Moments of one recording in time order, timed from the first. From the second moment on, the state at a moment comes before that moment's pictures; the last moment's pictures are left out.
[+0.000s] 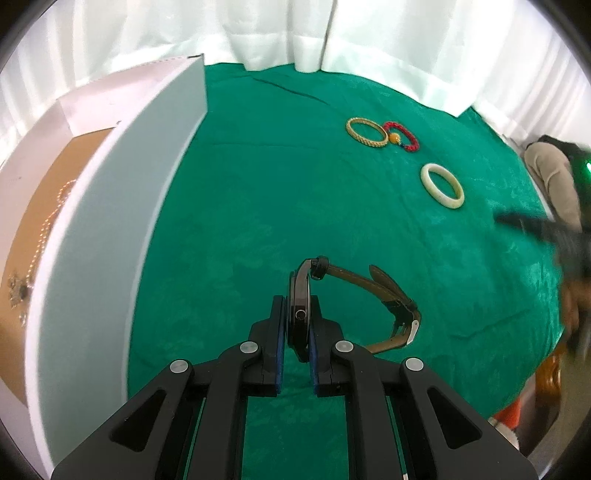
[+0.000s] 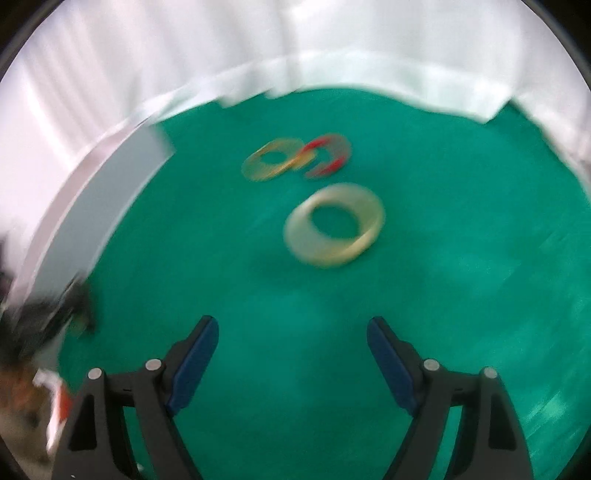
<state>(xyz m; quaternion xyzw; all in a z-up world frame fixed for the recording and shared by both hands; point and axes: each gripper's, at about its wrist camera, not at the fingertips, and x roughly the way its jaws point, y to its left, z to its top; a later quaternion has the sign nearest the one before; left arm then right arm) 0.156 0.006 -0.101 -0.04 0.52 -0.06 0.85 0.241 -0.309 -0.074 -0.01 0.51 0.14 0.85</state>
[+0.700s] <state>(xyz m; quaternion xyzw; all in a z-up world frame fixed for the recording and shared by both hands) 0.131 0.025 -0.086 -0.07 0.51 -0.08 0.85 0.306 -0.231 -0.102 -0.12 0.53 0.24 0.81</state>
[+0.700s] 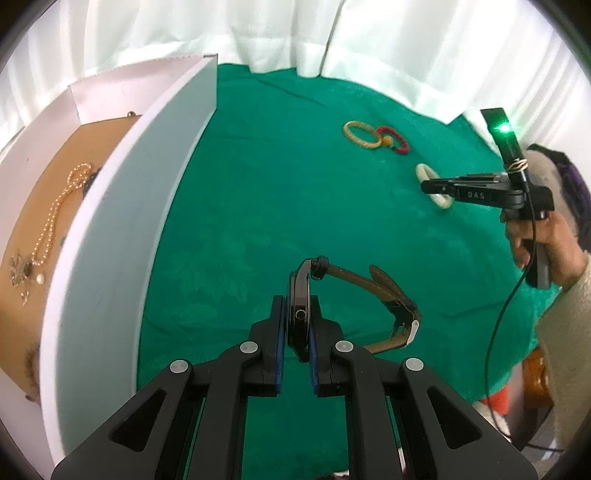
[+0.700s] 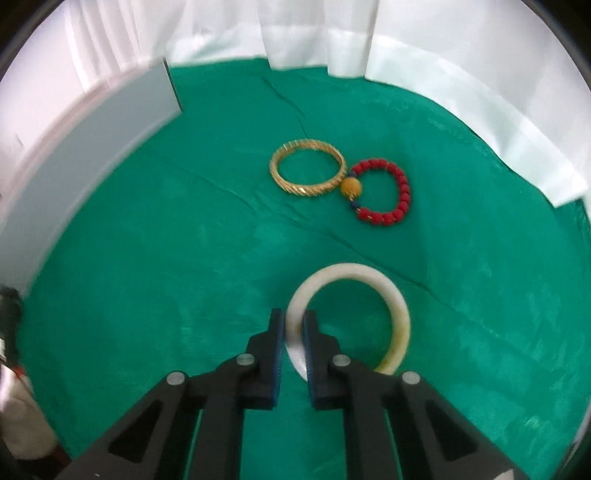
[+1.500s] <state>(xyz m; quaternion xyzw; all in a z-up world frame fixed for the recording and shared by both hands) 0.065 0.320 -0.010 -0.18 0.46 0.15 0.86 0.123 0.108 0.057 -0.16 0.36 0.58 0.71</state>
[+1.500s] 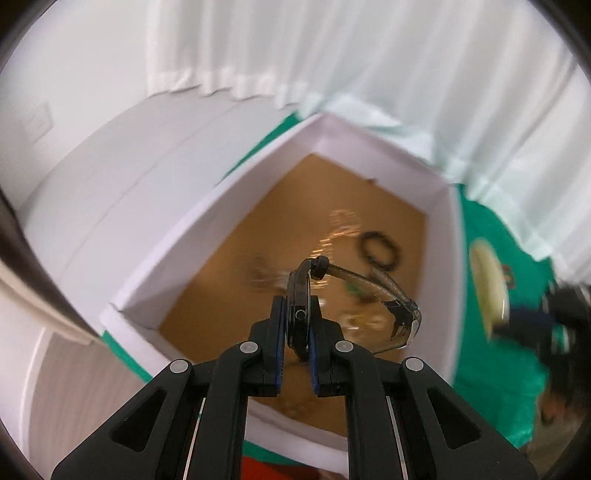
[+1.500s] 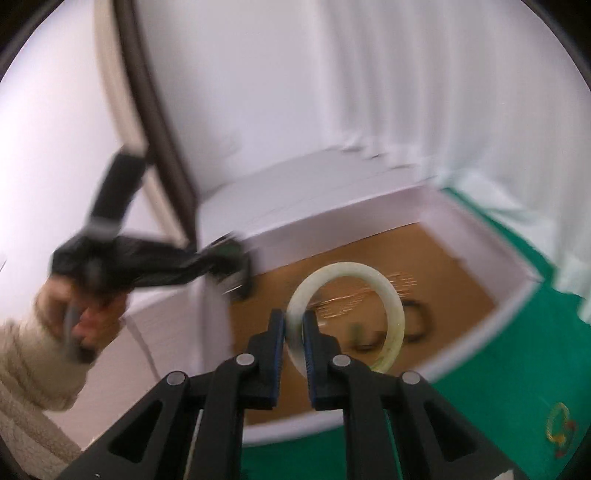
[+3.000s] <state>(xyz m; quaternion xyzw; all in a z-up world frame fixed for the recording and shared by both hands) 0.049 0.141 0.001 -0.05 0.39 0.11 0.91 0.074 -0.079 0.005 -0.17 0.40 0.30 0.85</state>
